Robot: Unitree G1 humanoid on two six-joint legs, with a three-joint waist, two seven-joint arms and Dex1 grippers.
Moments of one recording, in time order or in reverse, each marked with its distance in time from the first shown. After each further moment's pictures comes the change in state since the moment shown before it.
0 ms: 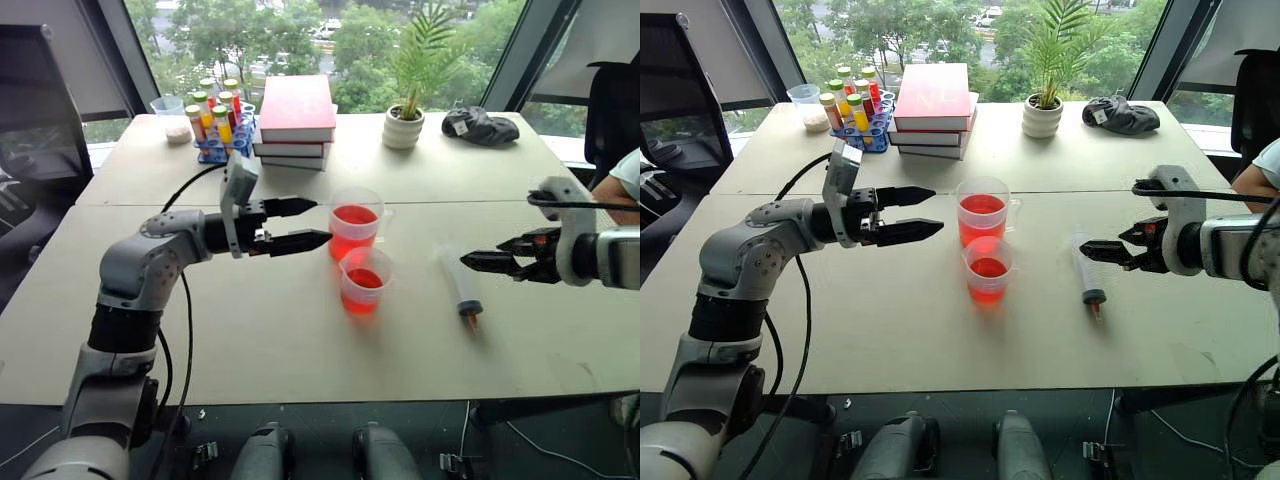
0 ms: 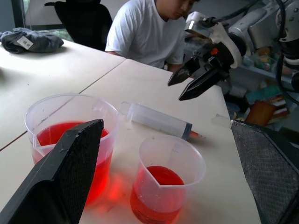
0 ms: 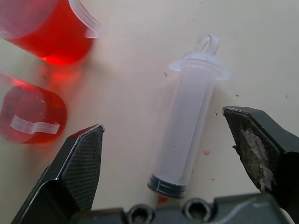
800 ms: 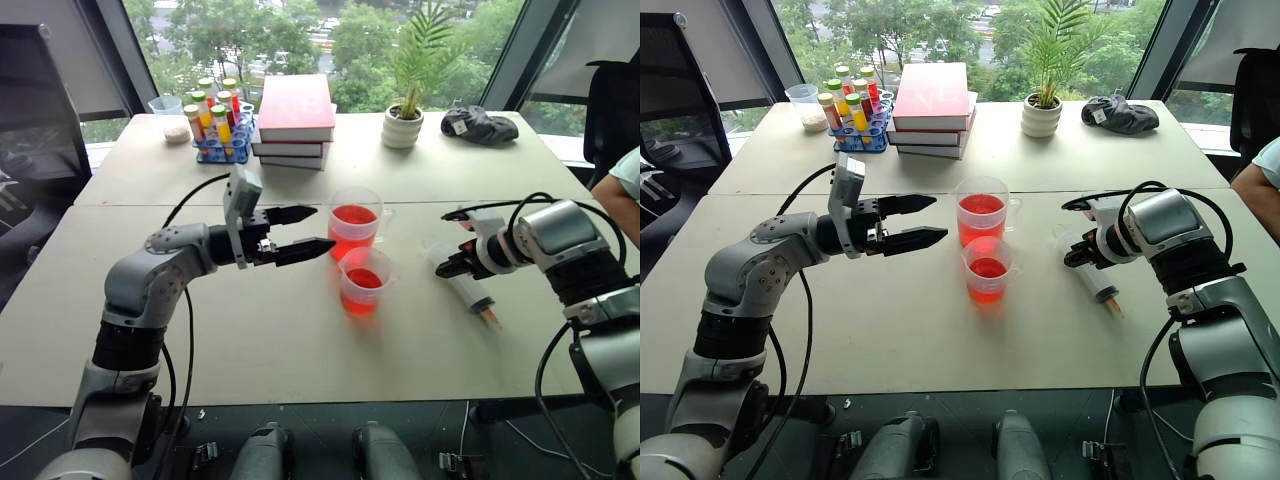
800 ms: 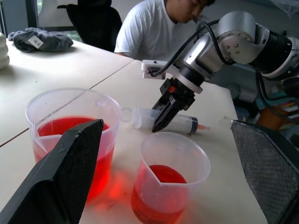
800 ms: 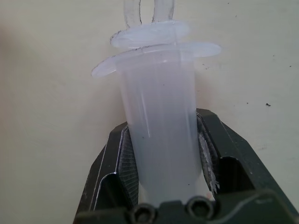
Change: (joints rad) left arm 0.079 -0.020 0.014 -0.088 -0.006 -0.006 0.086; right arm -0.287 0.192 0.493 0.465 -0.477 -0.179 0.309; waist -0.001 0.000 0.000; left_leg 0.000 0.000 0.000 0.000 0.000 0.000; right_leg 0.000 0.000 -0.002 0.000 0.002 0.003
